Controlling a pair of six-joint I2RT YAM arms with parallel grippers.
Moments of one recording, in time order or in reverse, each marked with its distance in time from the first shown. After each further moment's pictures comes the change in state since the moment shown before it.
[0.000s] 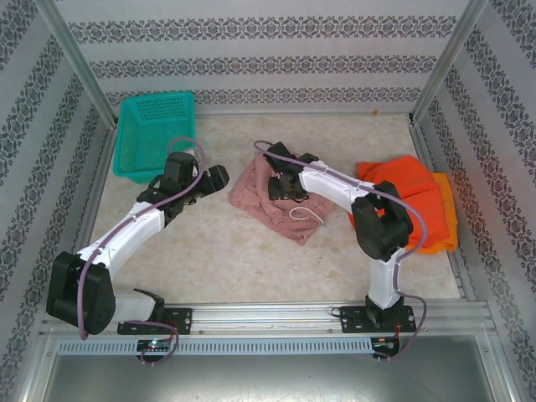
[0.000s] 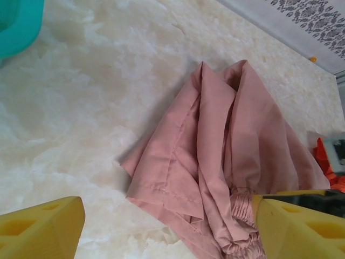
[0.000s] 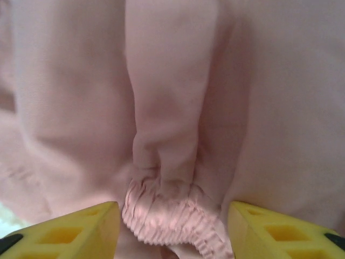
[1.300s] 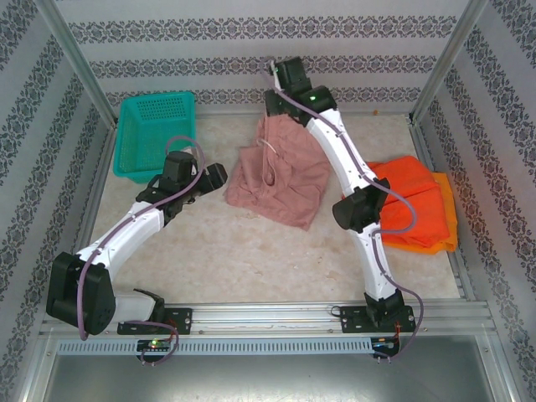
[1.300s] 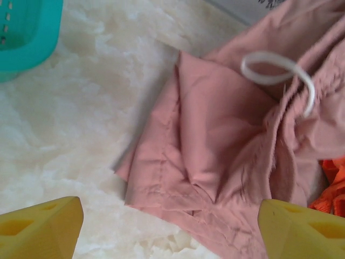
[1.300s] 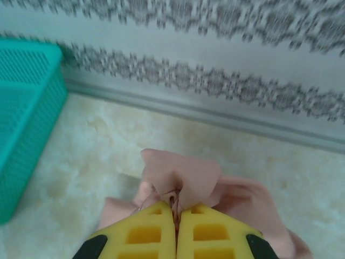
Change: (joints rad) left arm 0.011 -0.001 0.013 0.003 -0.034 0.001; right arm -0.153 0.398 1.266 -0.253 -0.022 -0.351
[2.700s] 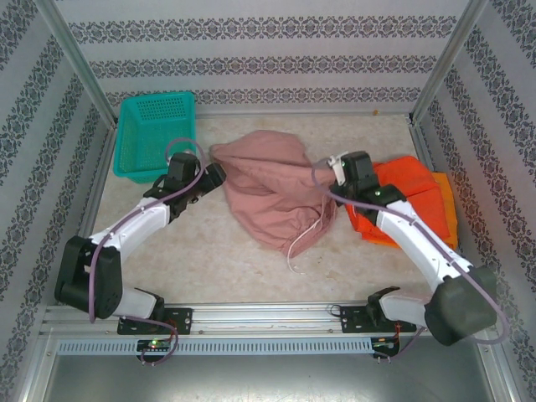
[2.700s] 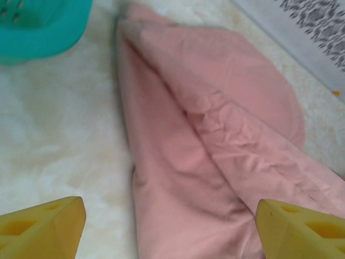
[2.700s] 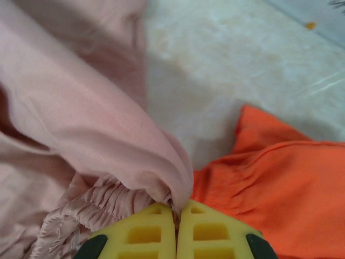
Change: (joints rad) left arm 0.017 0.124 0.002 0.095 -0.025 -0.115; right arm -0.142 -1.115 -1.759 0.470 0.126 -0.339
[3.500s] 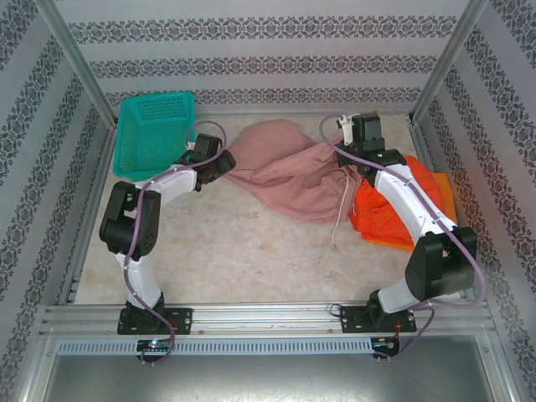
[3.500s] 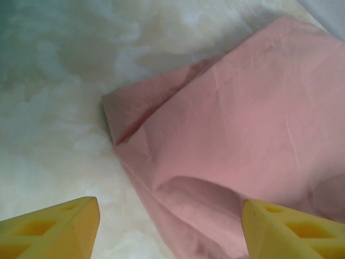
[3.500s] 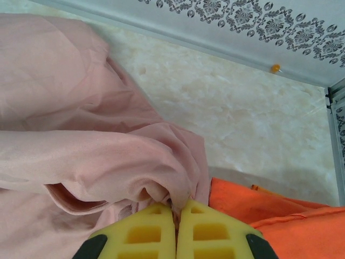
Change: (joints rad) left arm 0.000 0.476 0.367 -0.048 -0.090 -0.030; right arm -0.128 0.248 0.262 0.092 -0.094 0.040
